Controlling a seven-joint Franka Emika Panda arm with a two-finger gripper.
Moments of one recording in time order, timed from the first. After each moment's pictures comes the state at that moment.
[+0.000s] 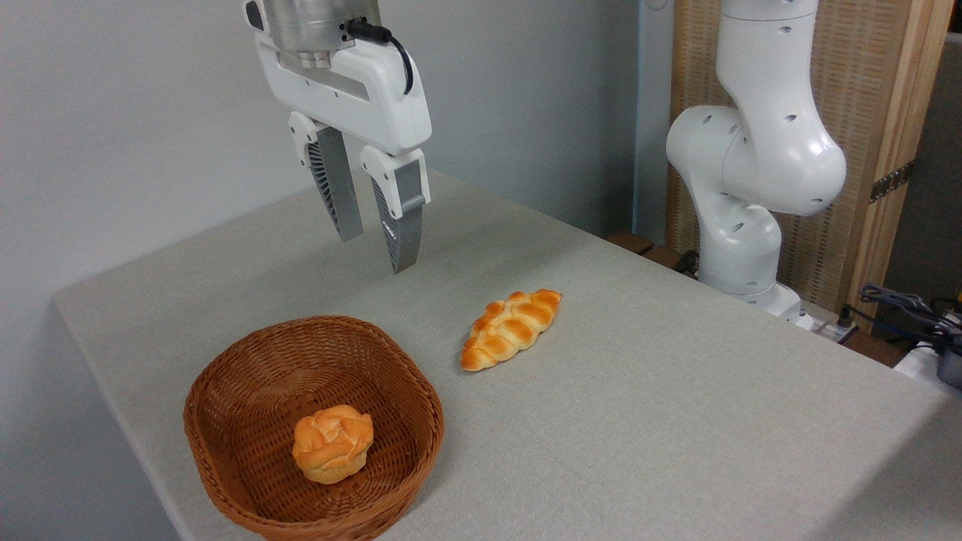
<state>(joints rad) -0.08 -0.01 -0.01 -1.60 -0.06 1.59 0.65</state>
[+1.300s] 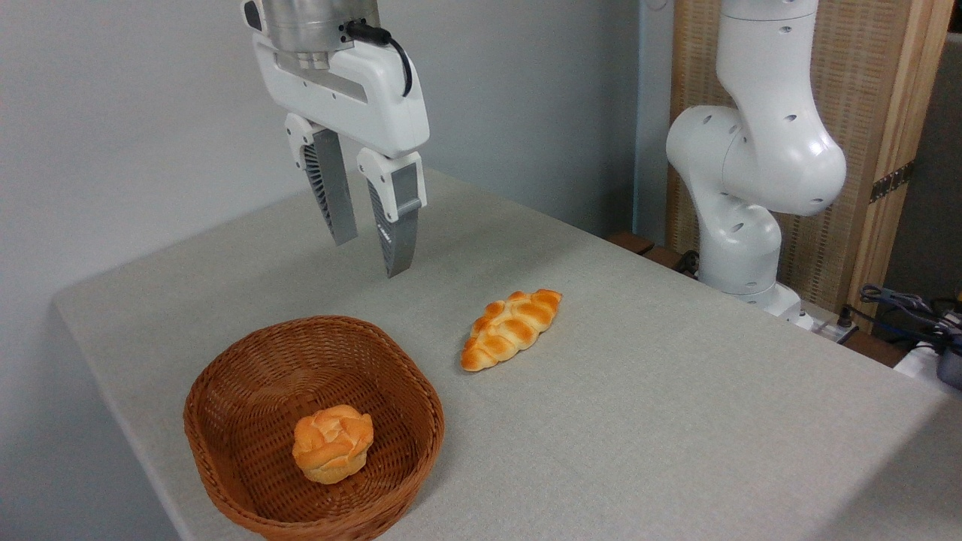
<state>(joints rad) -0.08 -0.02 0.00 -1.61 -0.06 1.63 0.65</state>
